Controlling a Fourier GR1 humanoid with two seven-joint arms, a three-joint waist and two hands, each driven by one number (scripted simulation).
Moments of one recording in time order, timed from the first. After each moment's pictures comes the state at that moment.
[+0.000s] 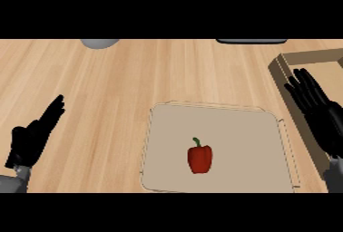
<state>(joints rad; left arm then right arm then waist) -0.09 0.60 -0.23 -1.31 0.27 0.13 -0.06 -0.12 -0.39 -0.03 -1.65 -0.33 0.11 0.08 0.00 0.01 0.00</state>
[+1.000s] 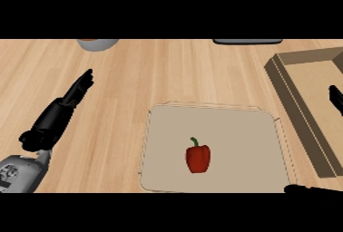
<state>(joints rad) -0.23 0.54 -0.28 -1.51 0.17 0.07 -0.12 0.12 -0.58 0.04 -2.21 0.23 -0.02 0.10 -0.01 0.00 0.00</state>
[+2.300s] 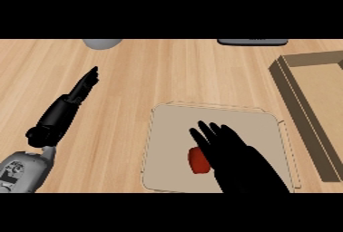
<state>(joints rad) -0.25 0.49 -0.25 -1.50 0.12 0.02 -0.10 -0.38 -0.37 0.71 -2.16 0.50 0.48 1.03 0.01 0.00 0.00</state>
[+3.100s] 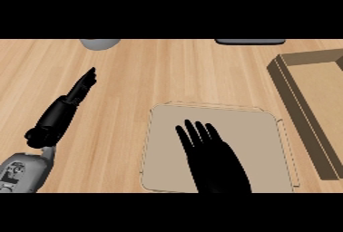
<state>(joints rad) -0.24 0.45 -0.20 -1.48 0.08 -0.01 -0.12 -0.38 -0.20 0.77 -1.97 0.70 0.52 1.03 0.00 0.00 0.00</state>
